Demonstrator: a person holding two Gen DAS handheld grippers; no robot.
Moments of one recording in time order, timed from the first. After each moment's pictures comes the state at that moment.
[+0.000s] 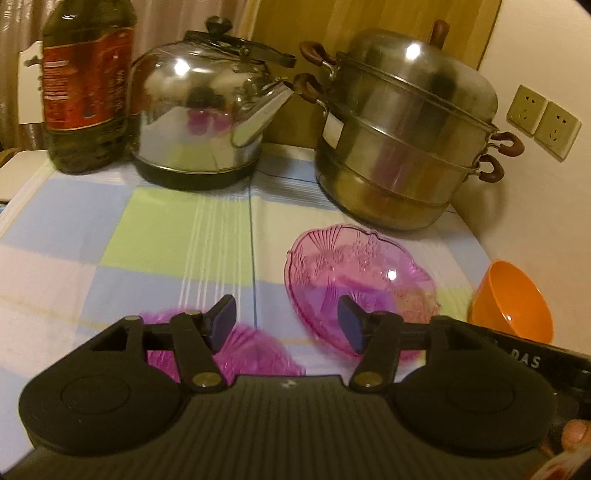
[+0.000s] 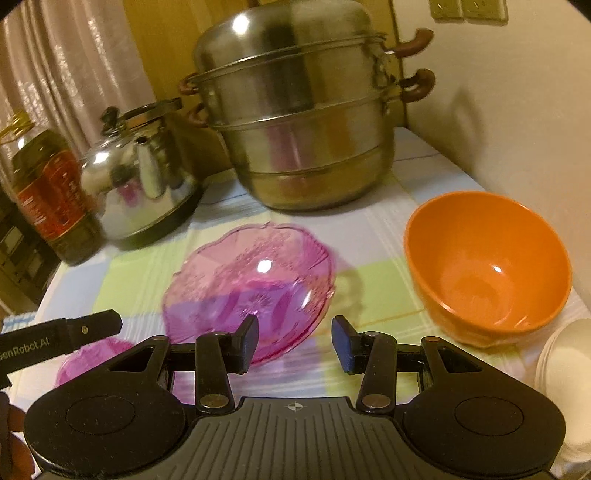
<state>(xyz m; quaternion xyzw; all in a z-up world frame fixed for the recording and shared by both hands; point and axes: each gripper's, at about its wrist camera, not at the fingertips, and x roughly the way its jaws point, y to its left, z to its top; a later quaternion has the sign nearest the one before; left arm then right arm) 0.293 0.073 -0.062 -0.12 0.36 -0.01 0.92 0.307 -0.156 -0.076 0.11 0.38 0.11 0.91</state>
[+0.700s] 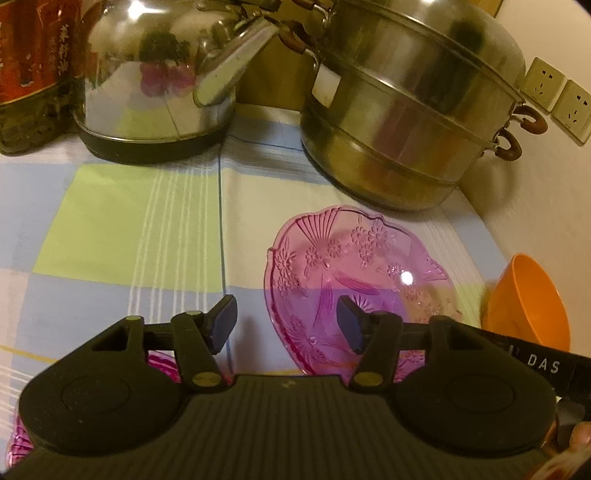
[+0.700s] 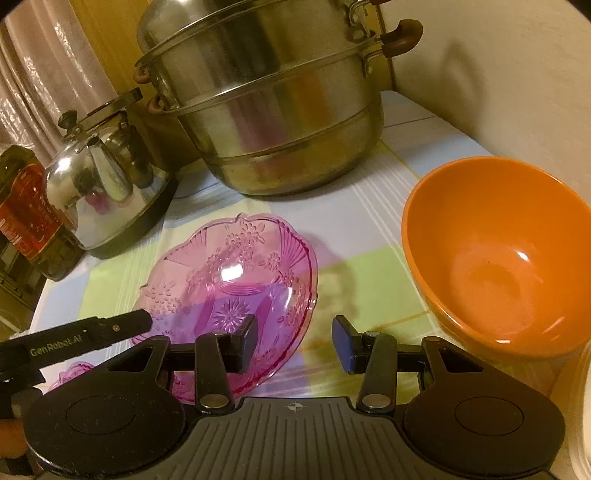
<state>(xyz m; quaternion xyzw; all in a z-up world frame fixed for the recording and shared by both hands) 0.359 0.066 -0.105 -0.13 0.41 -0.05 0.90 0.354 -0.169 -0.107 0.15 0.42 0.10 0.89</state>
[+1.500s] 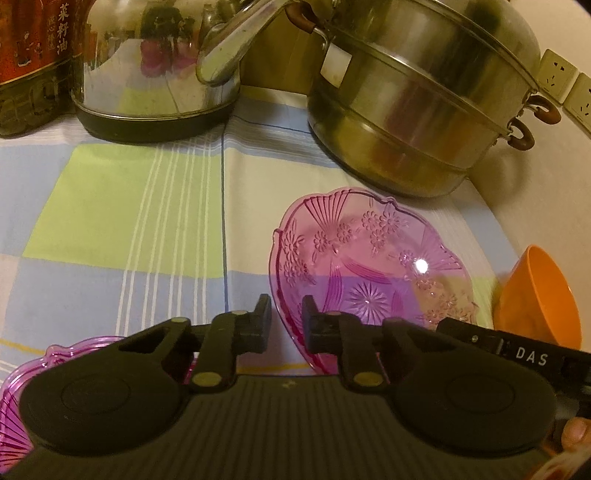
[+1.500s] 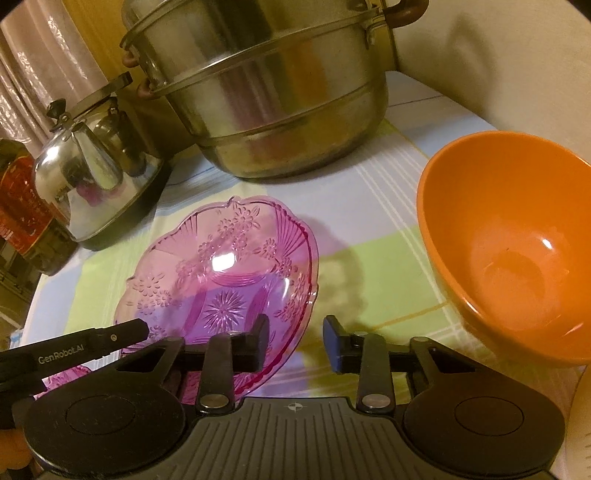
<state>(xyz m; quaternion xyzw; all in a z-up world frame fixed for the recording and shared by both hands) 0.365 0.065 -0.120 -0.13 0.43 -0.04 0.89 0.369 -0.164 -0.126 0.15 0.44 0.10 0.88</state>
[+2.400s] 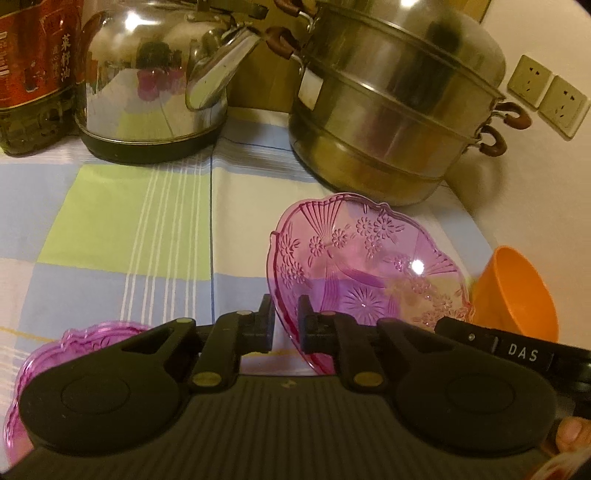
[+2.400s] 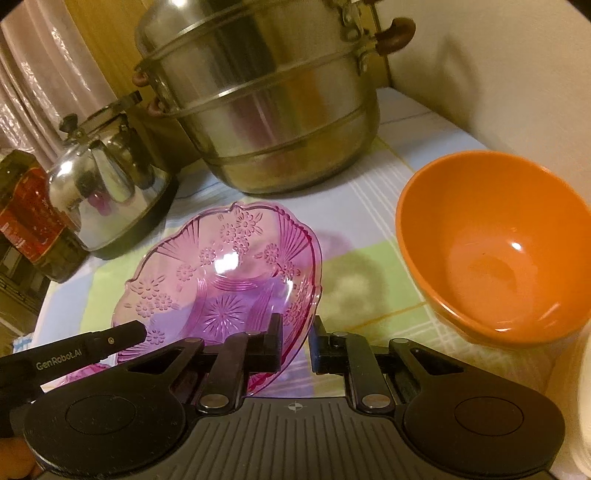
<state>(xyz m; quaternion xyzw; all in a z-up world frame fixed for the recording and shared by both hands) 0.338 0.058 -0.089 -0.13 0.41 -0.05 0.90 0.346 -0.171 -0.097 0.16 0.42 0.10 0.89</state>
